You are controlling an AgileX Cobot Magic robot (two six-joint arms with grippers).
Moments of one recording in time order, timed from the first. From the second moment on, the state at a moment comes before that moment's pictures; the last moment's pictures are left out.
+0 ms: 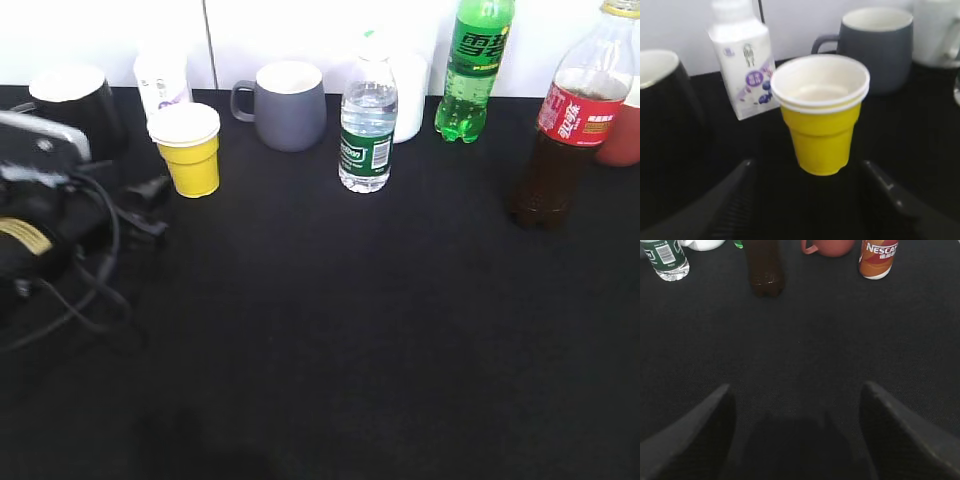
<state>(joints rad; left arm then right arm) -0.44 1.78 -0.46 -0.15 -0.99 0.08 -0.03 -0.01 -0.51 0.09 1.04 -0.01</state>
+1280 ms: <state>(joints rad) -0.56 1.68 -0.53 0.65 -0.97 -0.33 -0.03 -0.01 -0.51 0.09 1.04 -0.01</state>
